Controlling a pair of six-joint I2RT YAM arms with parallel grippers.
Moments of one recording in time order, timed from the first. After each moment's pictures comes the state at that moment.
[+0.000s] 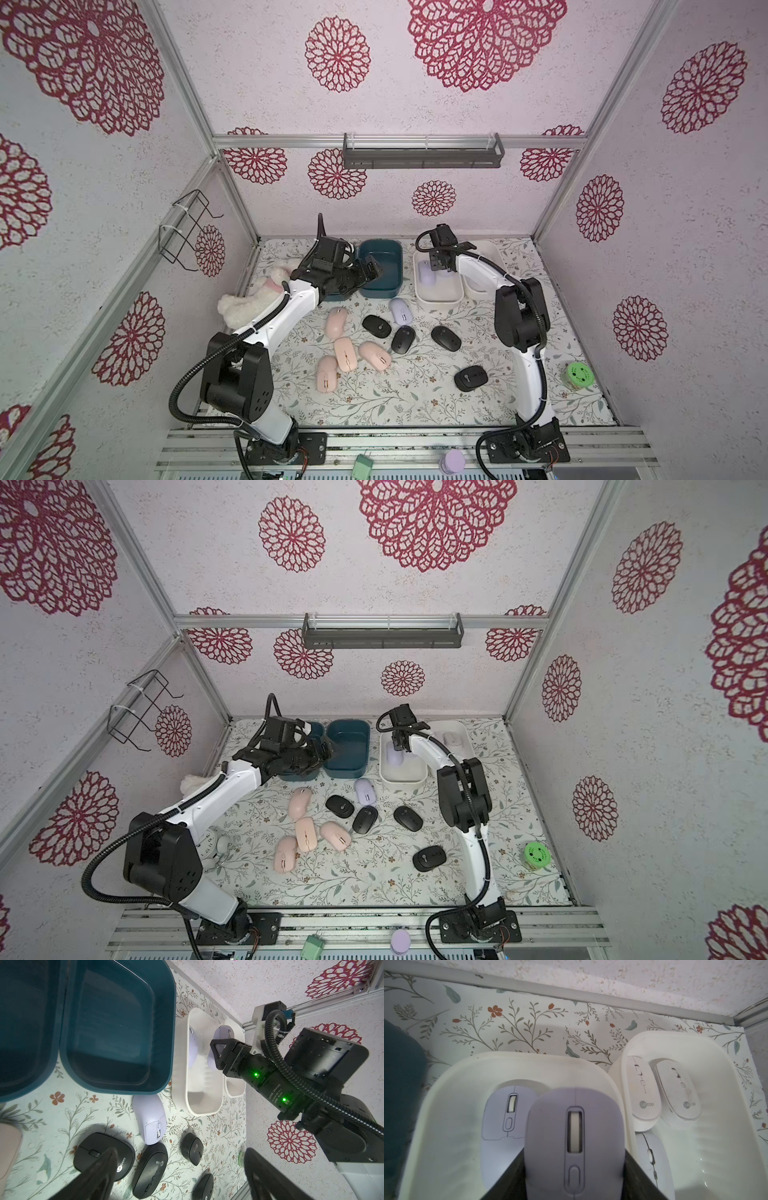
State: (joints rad) left arm -0.34 1.61 1.29 -0.41 0.39 -0.76; right arm 0.41 2.25 1.91 -0.58 0.40 0.18
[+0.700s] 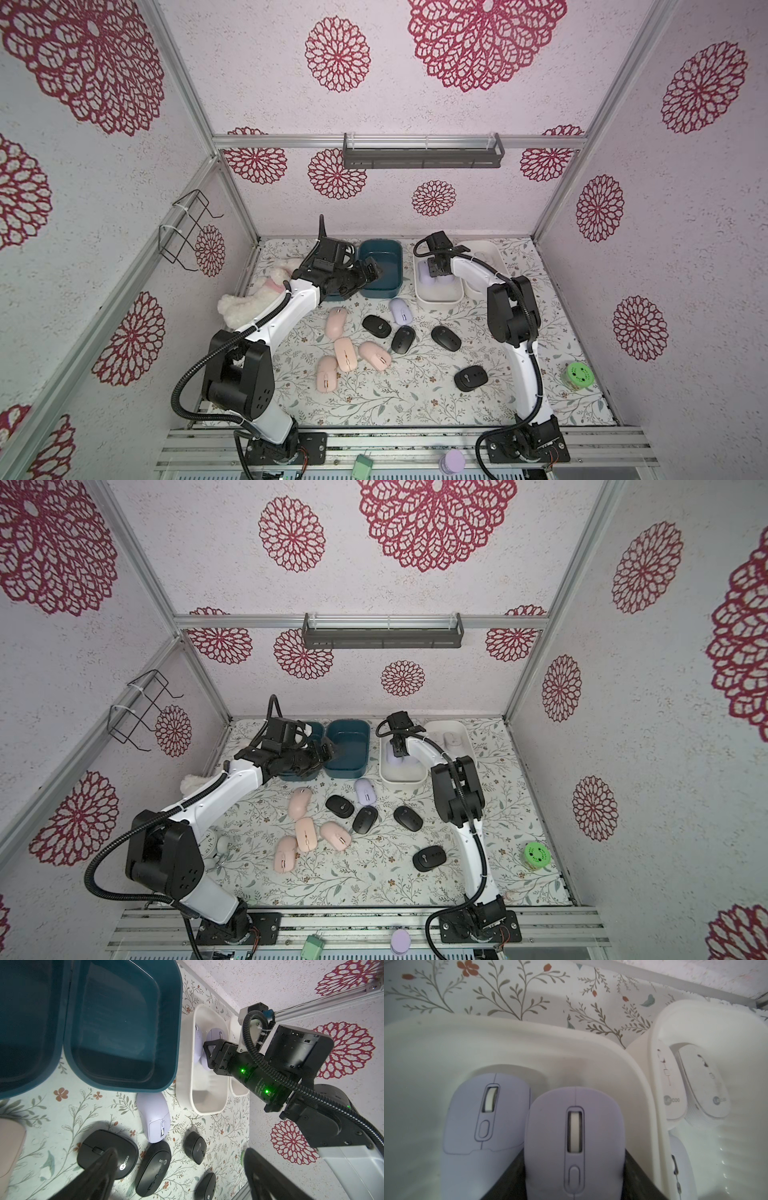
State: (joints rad) left arm -0.34 1.63 1.29 -0.43 0.39 -0.76; right arm 0.41 2.34 1.96 -0.62 0.41 0.18
